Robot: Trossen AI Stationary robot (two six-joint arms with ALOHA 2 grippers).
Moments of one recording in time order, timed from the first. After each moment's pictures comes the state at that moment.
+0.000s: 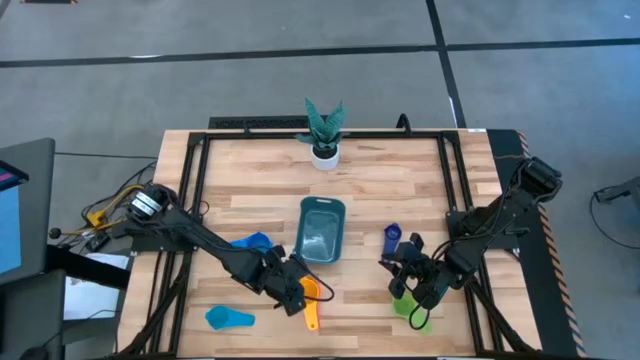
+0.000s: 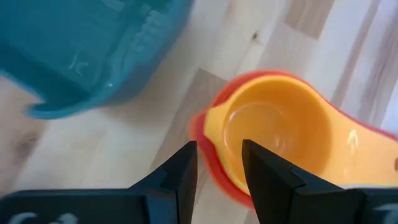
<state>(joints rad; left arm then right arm) -0.52 1.80 1.23 -0.48 -0.33 -0.89 0.78 1.39 0.68 -0.31 0.84 1.12</state>
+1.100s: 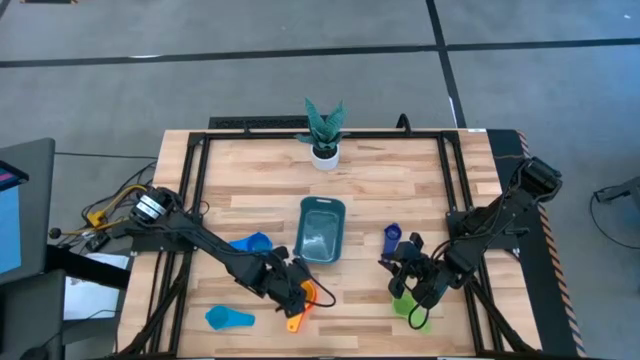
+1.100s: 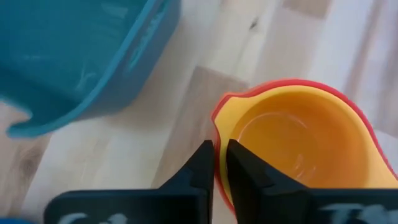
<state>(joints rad) -0.52 1.84 1.26 -0.49 -0.35 -0.79 0.77 1.39 0.68 -0.30 0.84 1.12</state>
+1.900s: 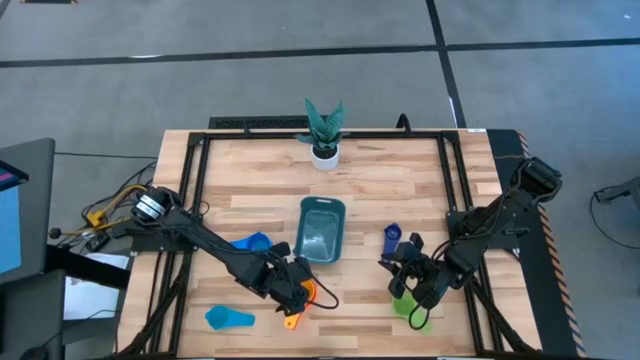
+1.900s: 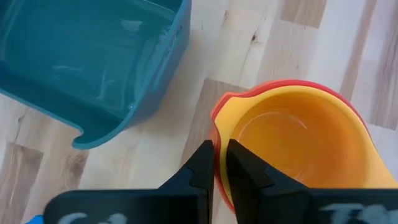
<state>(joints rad) -0.52 1.84 1.38 -0.67 -0.38 -0.71 0.77 1.39 0.68 -0.30 0.84 1.12</state>
